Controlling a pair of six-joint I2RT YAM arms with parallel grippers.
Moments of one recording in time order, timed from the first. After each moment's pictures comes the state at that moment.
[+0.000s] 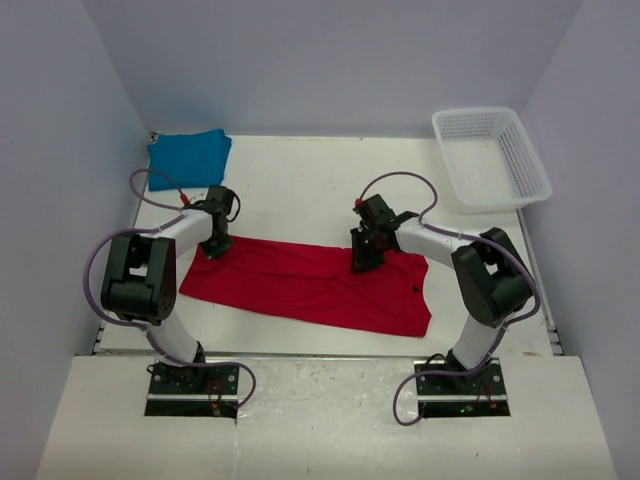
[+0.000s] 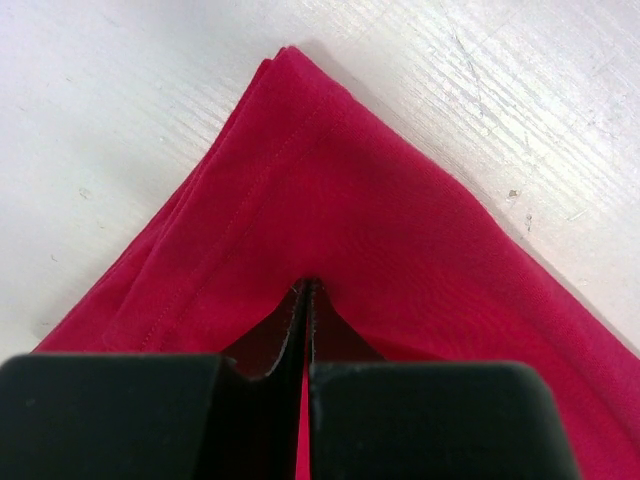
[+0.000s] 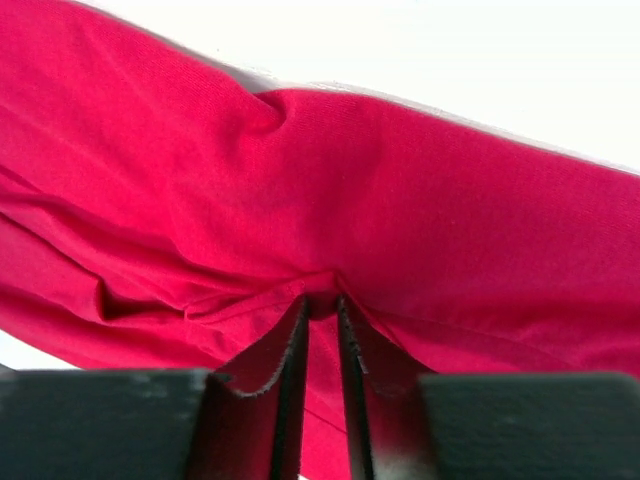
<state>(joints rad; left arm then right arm) -0.15 1.71 0.99 -0.56 -0.40 -0.69 0.56 1.76 1.06 -0.46 -0.18 0.49</state>
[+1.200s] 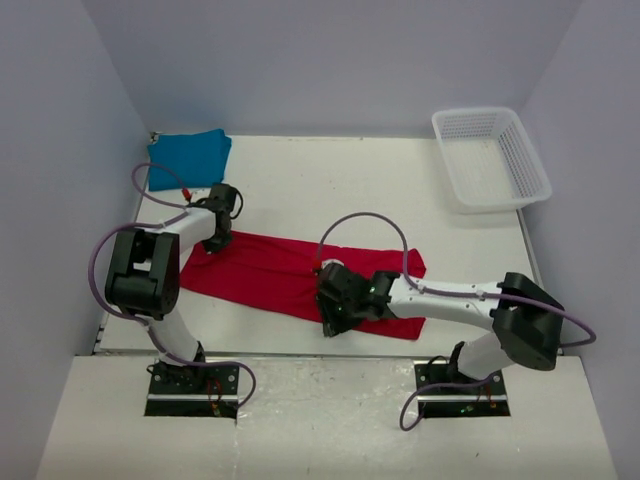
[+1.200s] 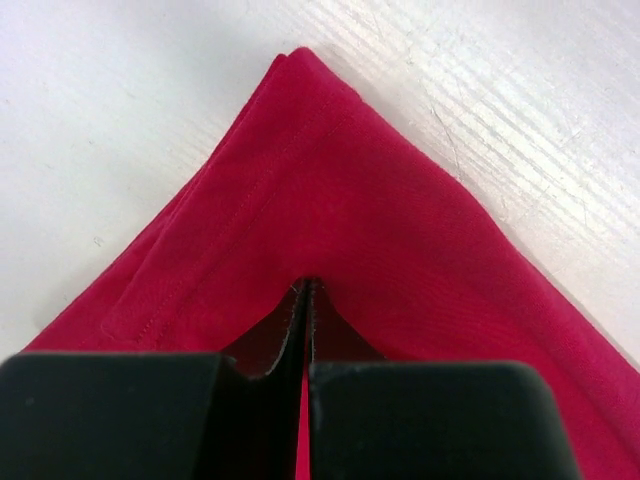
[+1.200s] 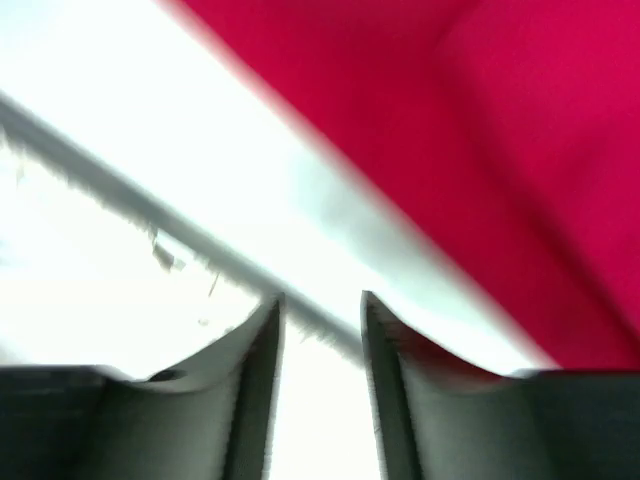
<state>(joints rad) -0.16 1.75 1.01 -0.50 -0.47 -0.67 1.07 1.49 0.91 -0.51 -0.03 0.67</state>
